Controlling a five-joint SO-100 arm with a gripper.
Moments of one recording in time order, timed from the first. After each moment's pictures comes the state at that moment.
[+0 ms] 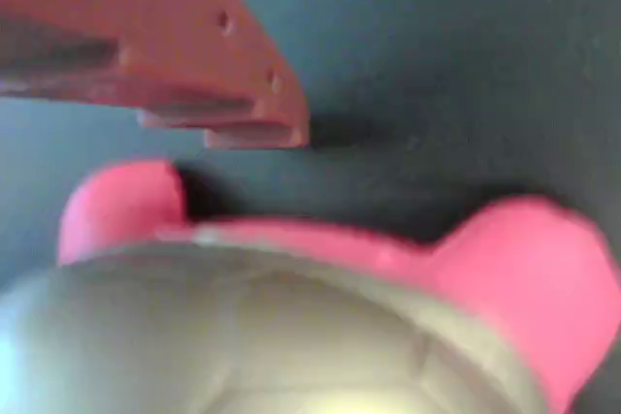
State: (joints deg) arm 20.9 23.6 15.5 100.1 -23.1
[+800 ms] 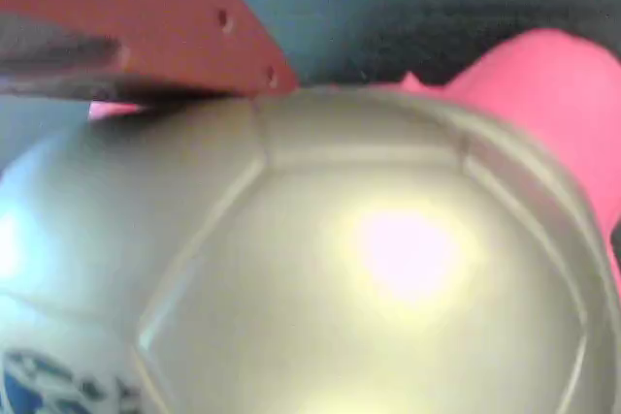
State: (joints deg) arm 20.7 23.3 15.4 95.4 -21.6
